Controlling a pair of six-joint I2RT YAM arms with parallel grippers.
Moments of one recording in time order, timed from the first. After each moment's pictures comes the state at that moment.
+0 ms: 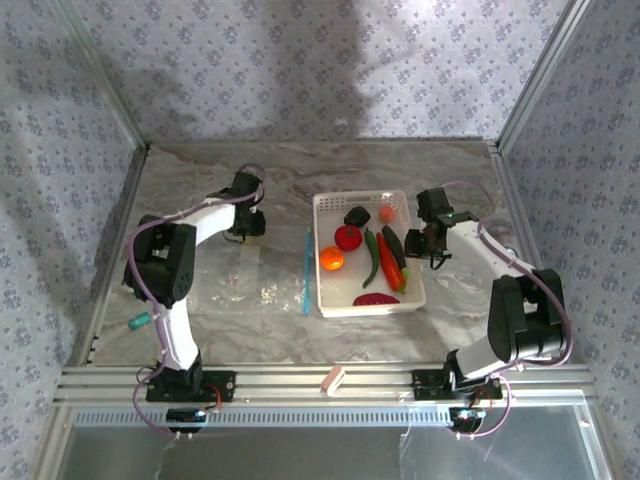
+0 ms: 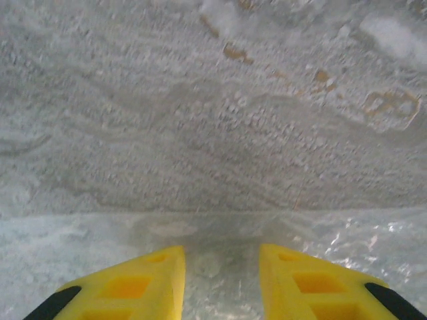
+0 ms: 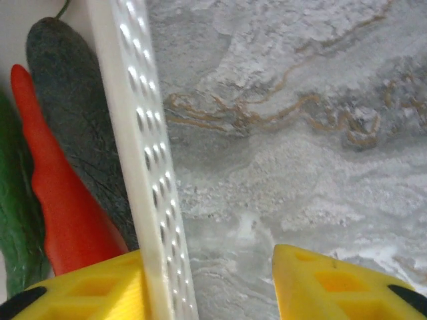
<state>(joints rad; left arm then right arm) -0.31 1.92 1.26 -0.47 -0.09 -0.29 0.20 1.50 0.99 -0.71 0.05 0.28</state>
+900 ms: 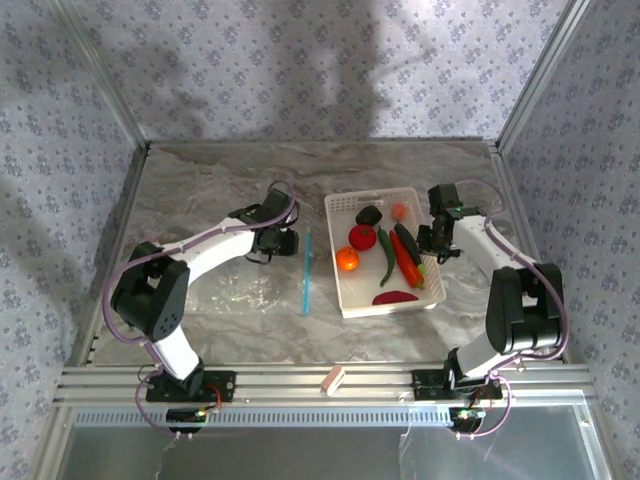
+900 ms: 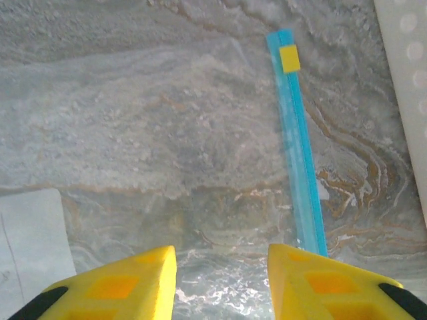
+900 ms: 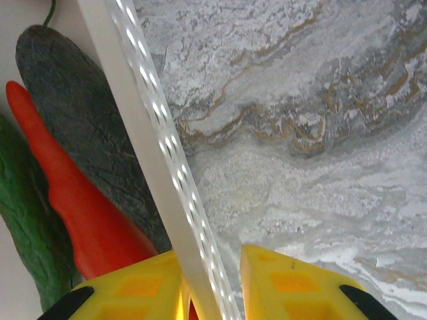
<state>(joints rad) -0.61 1.69 1.14 -0.56 -0.07 -0.45 0.12 1.52 1.01 -0.74 0.06 0.30</state>
